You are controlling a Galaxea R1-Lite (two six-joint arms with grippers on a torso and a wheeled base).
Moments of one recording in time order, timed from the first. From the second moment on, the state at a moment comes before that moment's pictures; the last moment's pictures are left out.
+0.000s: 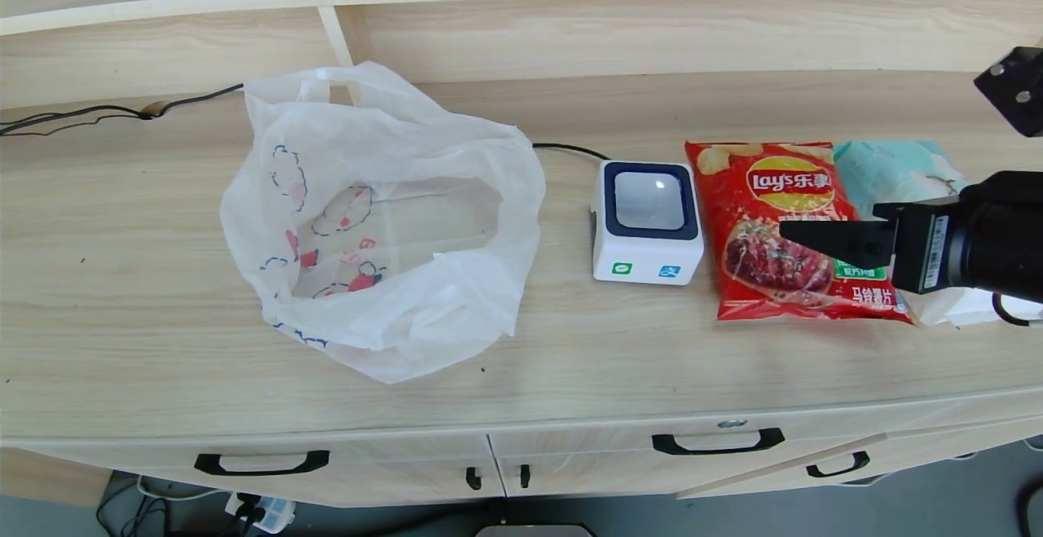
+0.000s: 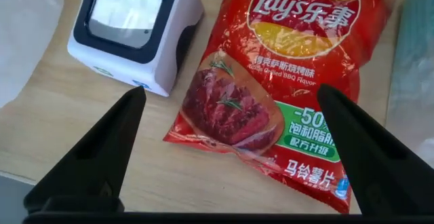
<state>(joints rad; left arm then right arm) 0.00 0.00 0.00 -0.02 0.00 0.02 0.41 1.29 -0.99 -0.03 -0.12 0.02</state>
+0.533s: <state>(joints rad) 0.00 0.00 0.00 -0.02 0.00 0.02 0.34 1.44 -1.05 -0.03 -0.19 -0.03</state>
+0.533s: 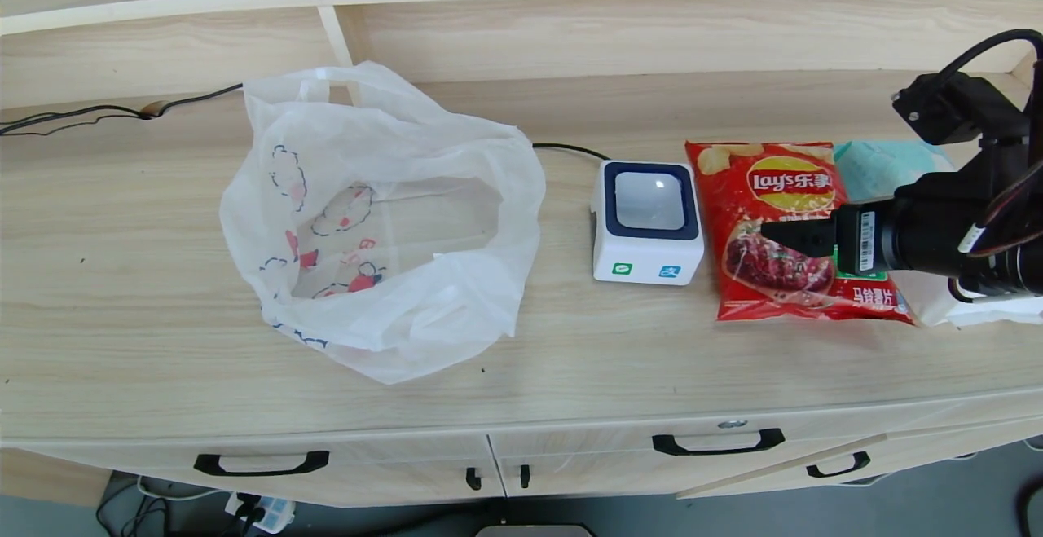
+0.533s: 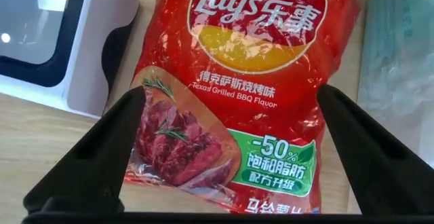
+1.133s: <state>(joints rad) 0.00 0.00 0.00 -0.02 0.00 0.02 0.32 1.54 -1.10 -0.08 -0.16 -0.03</state>
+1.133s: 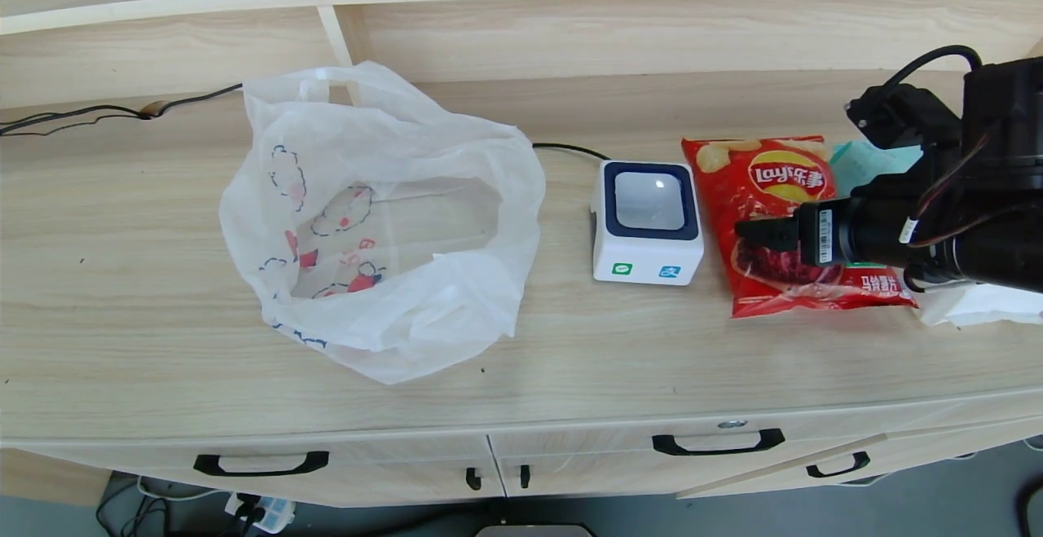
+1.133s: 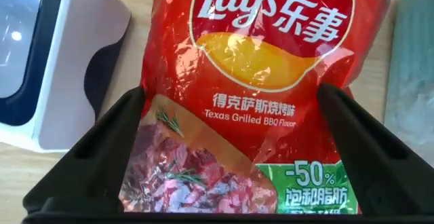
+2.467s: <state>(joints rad) 0.00 0.00 0.00 -0.02 0.00 0.02 0.24 1.64 -1.23 -0.12 -0.19 -0.03</state>
